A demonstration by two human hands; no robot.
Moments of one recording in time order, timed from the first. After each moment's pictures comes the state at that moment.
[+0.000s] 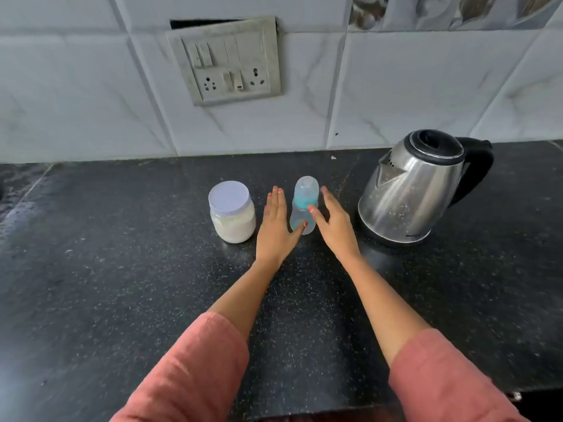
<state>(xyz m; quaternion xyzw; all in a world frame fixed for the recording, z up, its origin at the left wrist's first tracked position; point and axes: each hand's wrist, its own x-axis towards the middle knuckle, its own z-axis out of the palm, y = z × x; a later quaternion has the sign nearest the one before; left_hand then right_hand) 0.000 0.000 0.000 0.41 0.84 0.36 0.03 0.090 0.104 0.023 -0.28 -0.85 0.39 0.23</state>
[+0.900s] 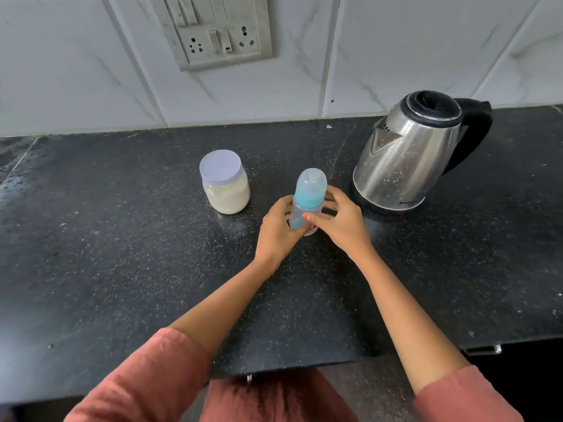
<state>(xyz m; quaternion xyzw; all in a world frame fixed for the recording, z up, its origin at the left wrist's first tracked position) 0.058 -0.036 0.009 0.32 0.76 0.53 0.17 0.149 0.067 0.041 -0.29 -0.77 0.52 0.23</state>
